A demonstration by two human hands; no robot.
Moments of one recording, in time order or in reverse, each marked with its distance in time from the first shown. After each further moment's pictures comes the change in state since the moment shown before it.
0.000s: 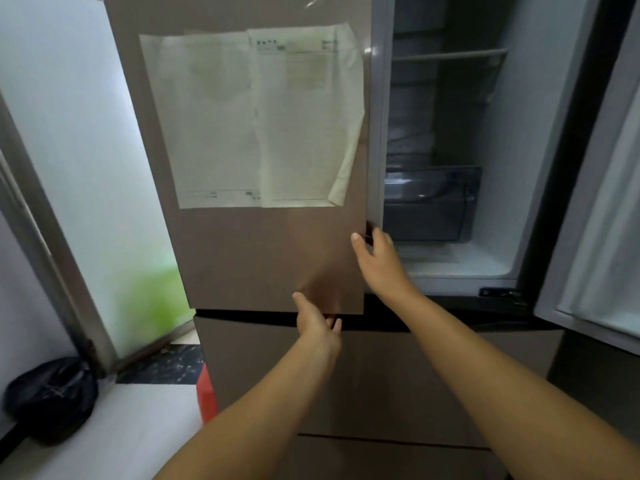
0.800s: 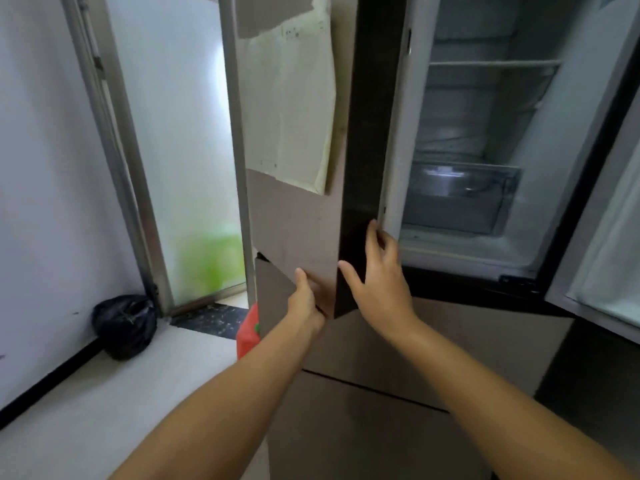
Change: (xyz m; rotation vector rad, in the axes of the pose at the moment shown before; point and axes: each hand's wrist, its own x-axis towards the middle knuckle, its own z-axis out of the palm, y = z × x) left_hand -0.054 0.022 -0.094 0.080 -0.052 0.145; right_hand -0.143 -0.048 0.009 -0.306 -0.024 -0.317
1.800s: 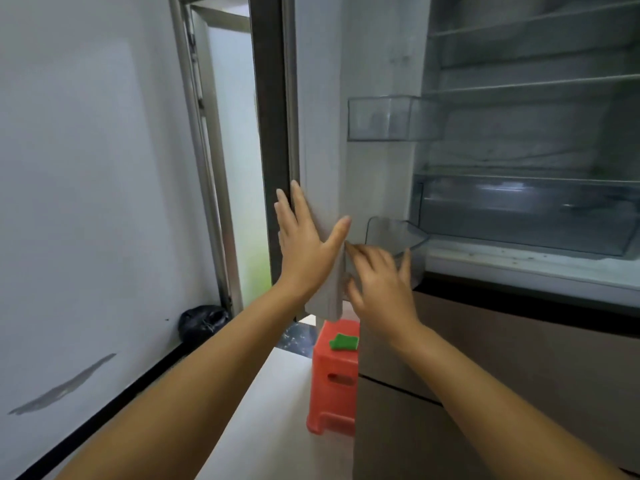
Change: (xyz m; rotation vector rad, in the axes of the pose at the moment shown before) left_hand -0.097 0.216 -0.101 1.144 0.063 1.180; right_hand -0.002 -0.168 0.110 -0.114 0.063 -0.325
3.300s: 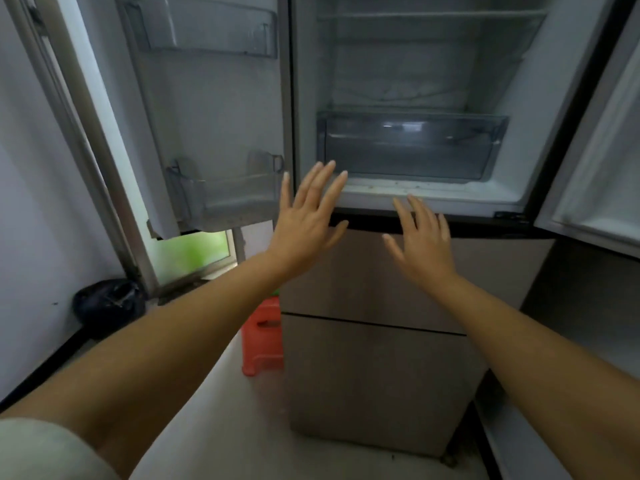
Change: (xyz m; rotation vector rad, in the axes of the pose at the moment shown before) left_hand -0.050 0.008 0.105 0.504 -0.207 0.721; right_hand -0.091 0.150 -0.079 -0.374 -0.107 0.307
